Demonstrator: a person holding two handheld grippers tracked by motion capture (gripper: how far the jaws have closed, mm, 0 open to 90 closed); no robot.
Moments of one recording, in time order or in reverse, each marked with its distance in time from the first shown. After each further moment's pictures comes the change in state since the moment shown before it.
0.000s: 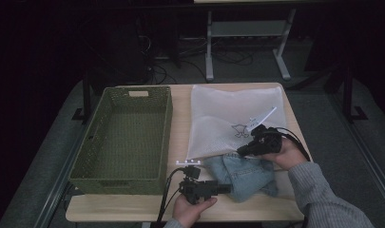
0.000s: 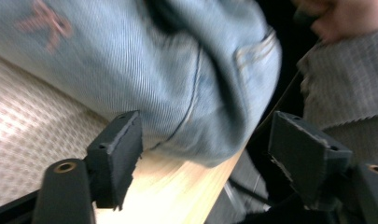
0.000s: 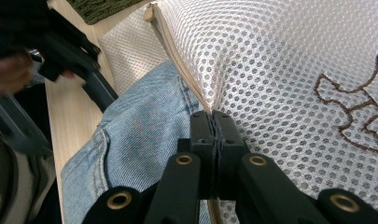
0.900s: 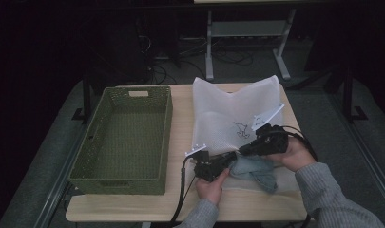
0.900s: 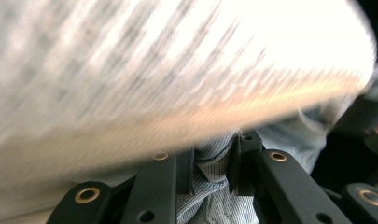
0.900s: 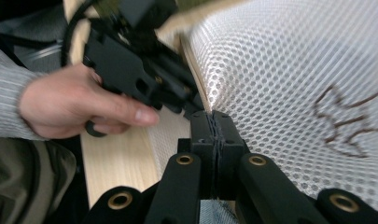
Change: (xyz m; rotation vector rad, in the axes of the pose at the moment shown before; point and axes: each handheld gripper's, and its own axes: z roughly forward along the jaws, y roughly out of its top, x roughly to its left) left arm 0.011 0.034 0.047 -0.406 0.035 -0.028; right arm 0.023 0.009 -0.027 -0.034 0.001 -0.053
